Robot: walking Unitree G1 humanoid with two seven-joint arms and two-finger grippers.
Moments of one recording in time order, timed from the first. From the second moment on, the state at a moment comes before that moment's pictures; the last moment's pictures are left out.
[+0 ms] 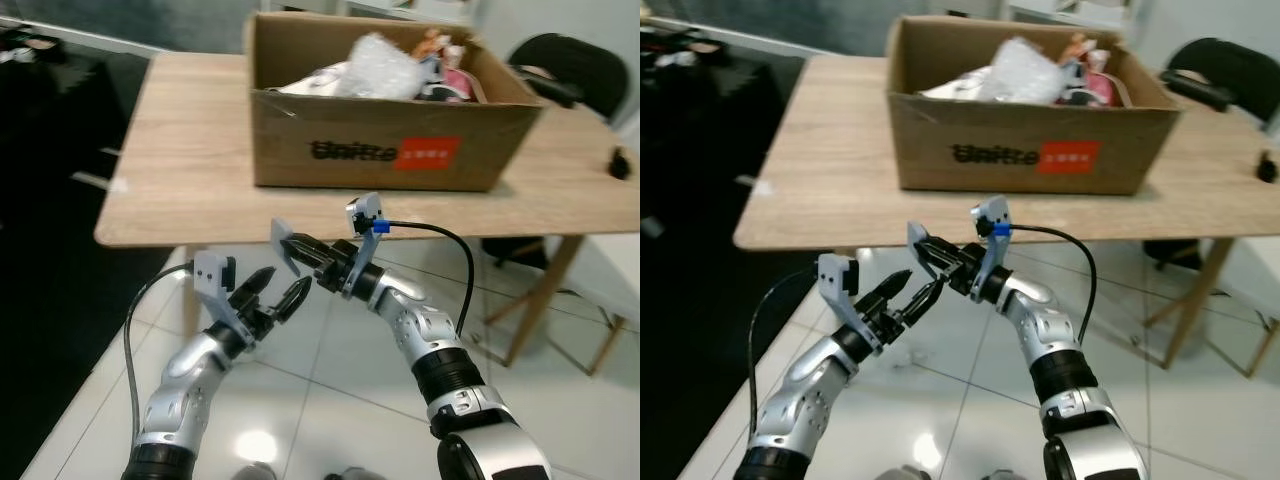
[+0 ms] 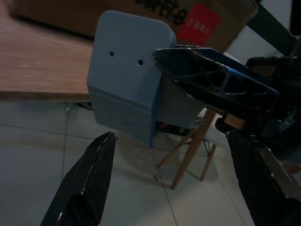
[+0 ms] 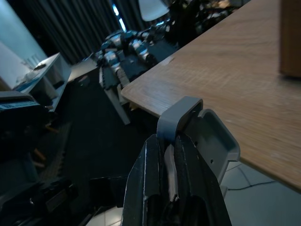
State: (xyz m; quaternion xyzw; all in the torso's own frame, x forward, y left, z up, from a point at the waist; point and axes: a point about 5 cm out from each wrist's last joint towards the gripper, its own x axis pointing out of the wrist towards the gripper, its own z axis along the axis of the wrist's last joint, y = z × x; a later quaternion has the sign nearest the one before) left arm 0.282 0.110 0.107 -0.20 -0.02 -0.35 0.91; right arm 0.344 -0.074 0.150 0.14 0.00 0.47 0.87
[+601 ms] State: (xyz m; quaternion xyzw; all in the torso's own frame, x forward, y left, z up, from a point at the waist) left arm 0.281 0.109 0.106 -0.20 -0.02 -0.36 0.91; right arm 0.344 -0.066 0.152 0.14 -0.01 0.47 0.87
